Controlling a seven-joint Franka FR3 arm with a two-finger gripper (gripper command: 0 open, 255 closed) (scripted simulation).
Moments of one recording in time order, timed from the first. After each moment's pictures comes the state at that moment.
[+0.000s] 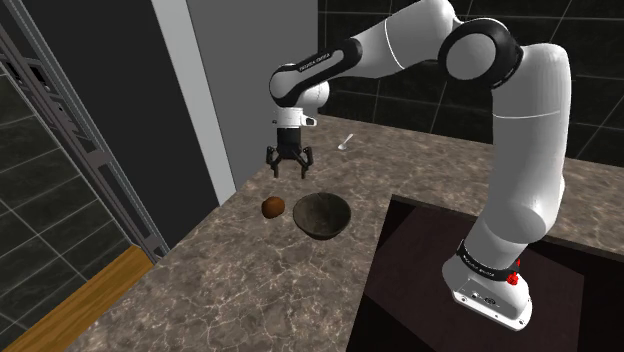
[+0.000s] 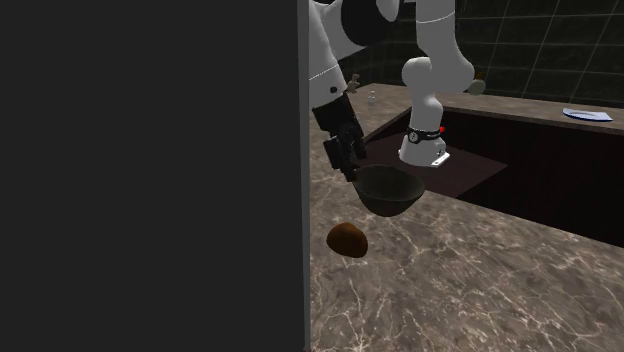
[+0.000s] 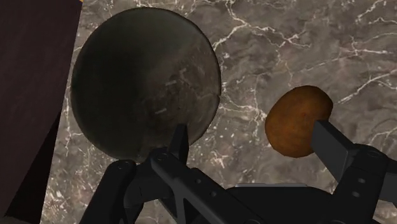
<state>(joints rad) -0.01 0.38 0.23 -1.76 0.32 1.87 1.11</state>
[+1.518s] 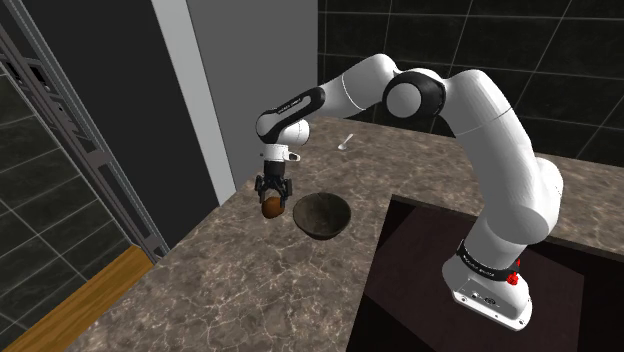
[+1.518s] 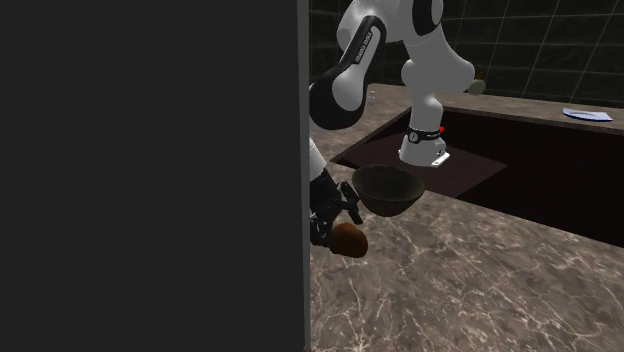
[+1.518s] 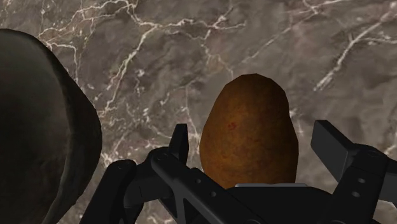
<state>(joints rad) 0.03 0.79 0.21 -1.49 0.43 1.98 1.31</state>
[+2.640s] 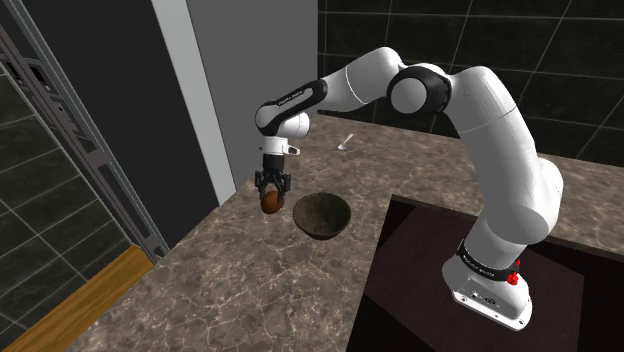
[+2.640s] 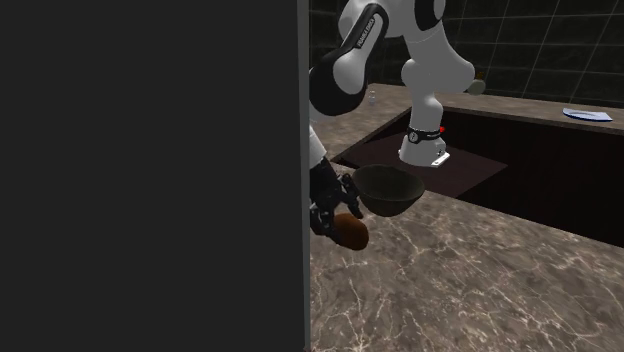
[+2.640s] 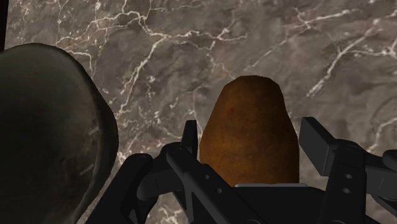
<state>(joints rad) 0.03 0.75 0.21 -1.48 0.43 1.94 1.33</state>
